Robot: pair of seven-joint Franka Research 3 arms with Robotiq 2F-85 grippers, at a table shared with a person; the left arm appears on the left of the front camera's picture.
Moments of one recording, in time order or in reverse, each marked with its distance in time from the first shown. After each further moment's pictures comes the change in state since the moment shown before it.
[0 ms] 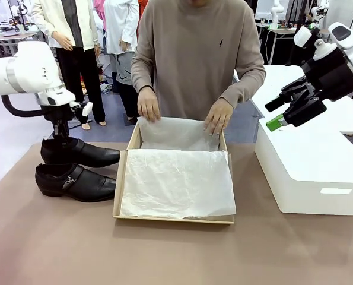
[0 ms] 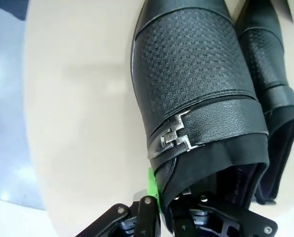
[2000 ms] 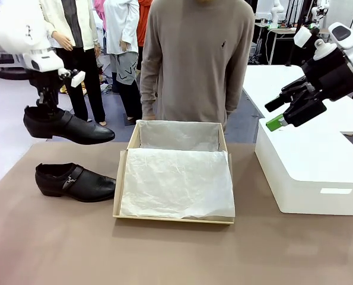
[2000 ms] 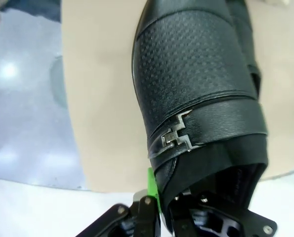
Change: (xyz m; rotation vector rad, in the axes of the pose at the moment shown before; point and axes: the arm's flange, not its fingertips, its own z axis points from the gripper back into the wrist) left arm 0.010 -0.027 0.115 0.108 0.089 -0.113; right arm 0.000 0.000 0.000 0.000 0.000 0.000
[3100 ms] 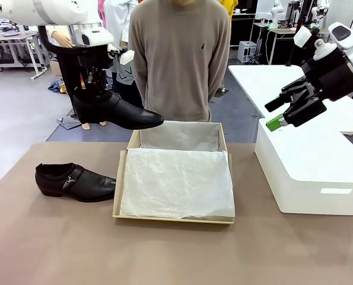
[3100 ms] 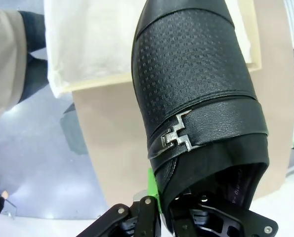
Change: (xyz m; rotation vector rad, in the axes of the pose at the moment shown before) left arm 0.156 -0.005 0.056 -0.048 -0.079 -0.141; right arm 0.000 0.000 0.000 -0.001 0.001 0.000
